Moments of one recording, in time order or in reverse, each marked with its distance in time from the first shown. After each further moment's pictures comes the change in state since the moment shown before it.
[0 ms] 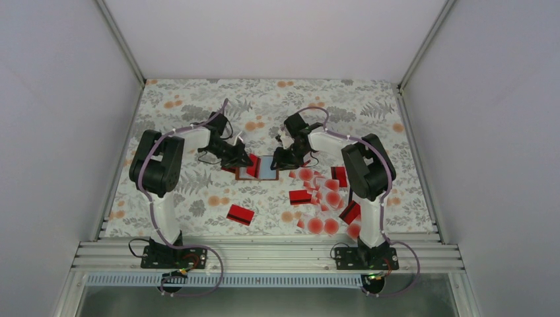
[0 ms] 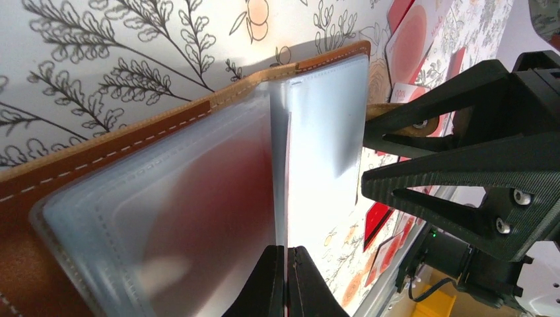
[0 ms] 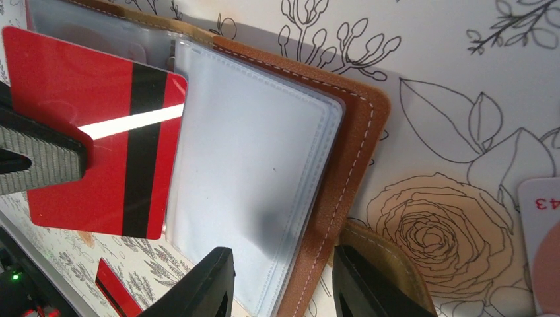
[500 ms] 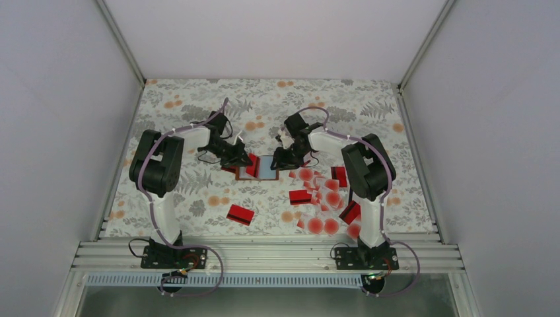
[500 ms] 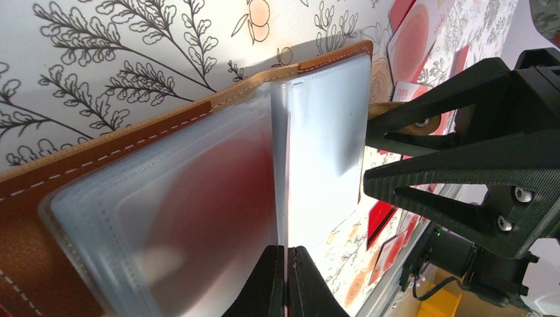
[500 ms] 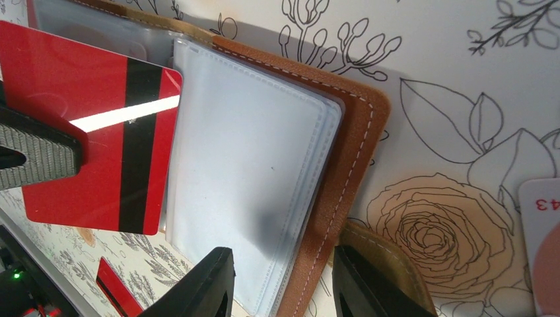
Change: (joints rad) left arm 0.000 0.000 0.021 -0.030 -0.017 0.021; right arm 0.000 0.001 0.000 0.000 -0.004 -0.004
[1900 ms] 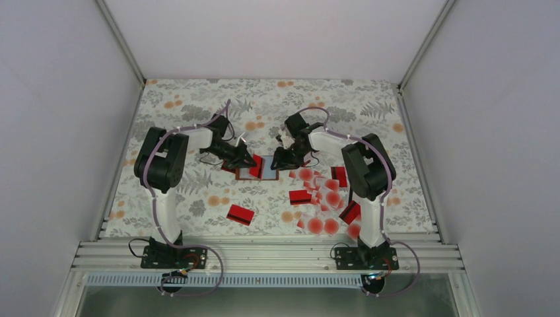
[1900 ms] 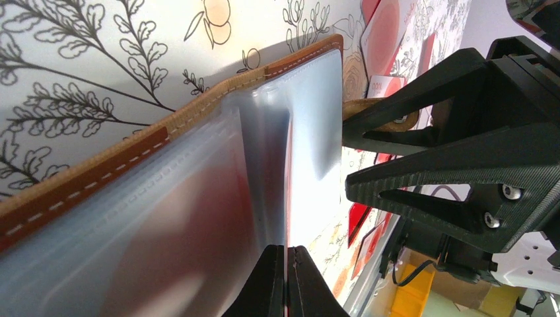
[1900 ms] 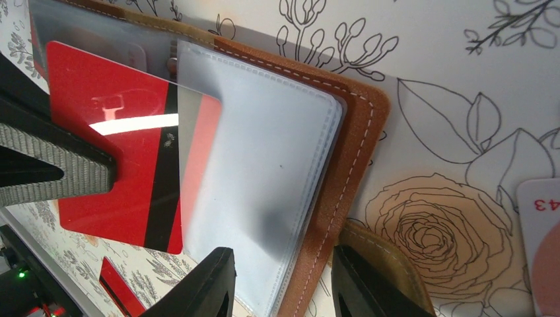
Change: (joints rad) left arm -0.005 0.059 -0.005 0.066 0.119 0.021; right arm -0.003 0.003 0.000 0.000 -0.012 0.002
